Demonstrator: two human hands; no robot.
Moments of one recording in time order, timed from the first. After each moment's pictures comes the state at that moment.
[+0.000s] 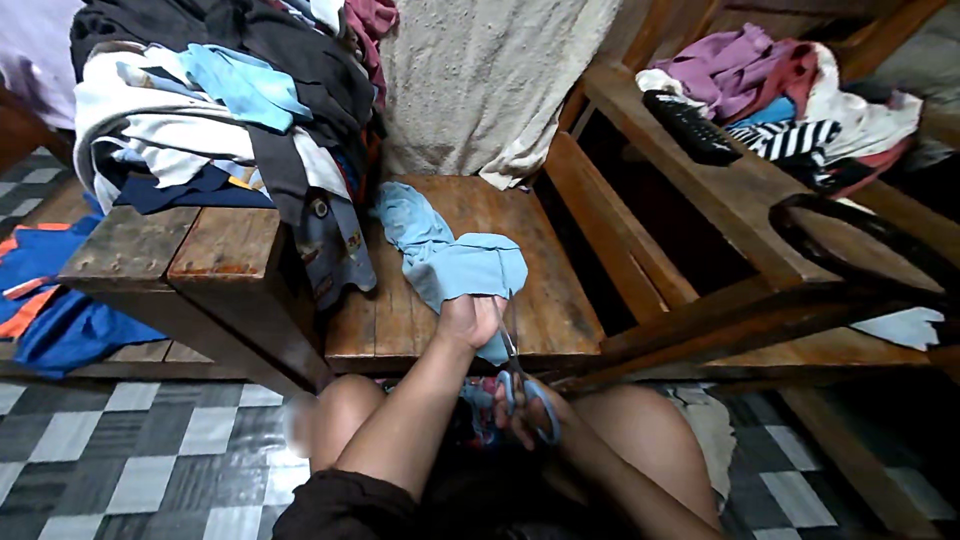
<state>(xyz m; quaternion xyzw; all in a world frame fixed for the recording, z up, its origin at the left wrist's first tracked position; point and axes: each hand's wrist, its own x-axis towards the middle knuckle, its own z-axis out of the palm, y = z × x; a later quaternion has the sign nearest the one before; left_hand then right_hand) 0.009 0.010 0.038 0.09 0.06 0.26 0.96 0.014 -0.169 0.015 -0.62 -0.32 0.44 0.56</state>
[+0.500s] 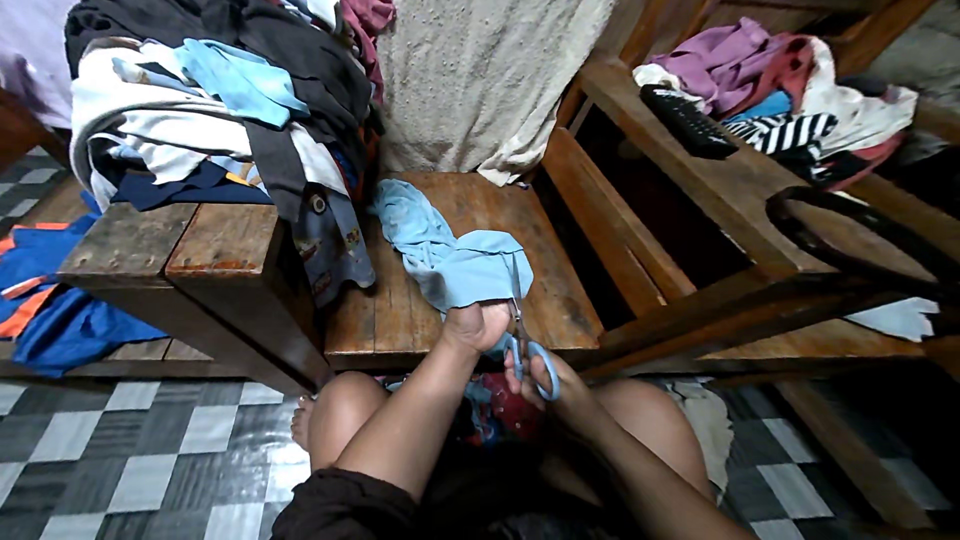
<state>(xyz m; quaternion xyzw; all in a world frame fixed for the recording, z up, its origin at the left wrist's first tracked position) 0.007 -0.001 0.031 0.10 0.00 0.28 0.96 0.032 -0.151 0.023 -0.63 -0.34 0.37 0.59</state>
